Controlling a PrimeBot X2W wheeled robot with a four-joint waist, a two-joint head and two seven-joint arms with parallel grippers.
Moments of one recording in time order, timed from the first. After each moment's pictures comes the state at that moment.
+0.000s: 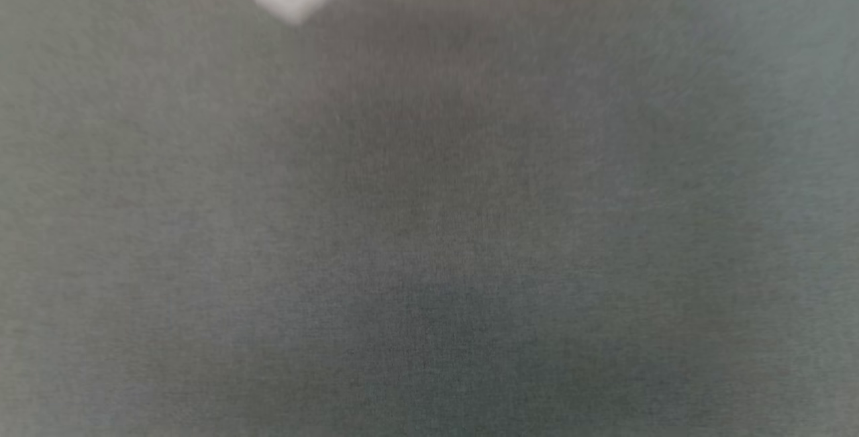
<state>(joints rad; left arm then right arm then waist) -1.87 0.61 -0.78 0.86 -0.54 -0.09 -0.25 -1.64 -0.24 0.28 1.12 0.11 0.13 -0.20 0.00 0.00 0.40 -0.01</state>
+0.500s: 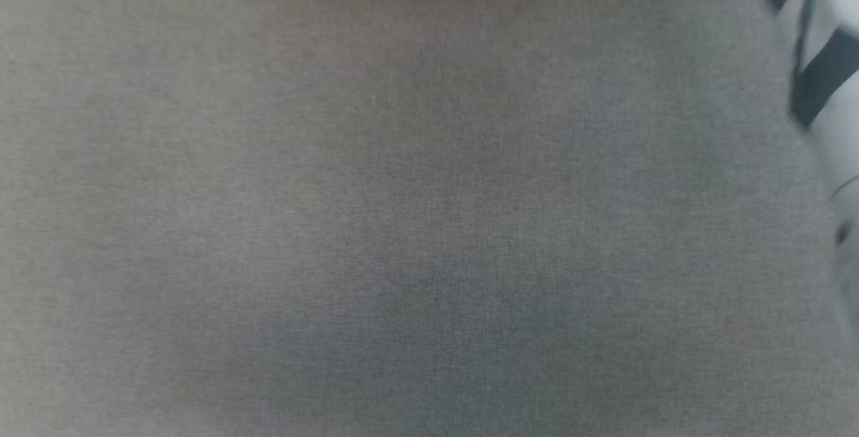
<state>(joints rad) -1.59 0.57 -0.77 0.74 -0.55 -0.13 -0.26 -1.49 -0.14 0.13 1.22 -0.11 0.13 -0.21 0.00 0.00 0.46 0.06</state>
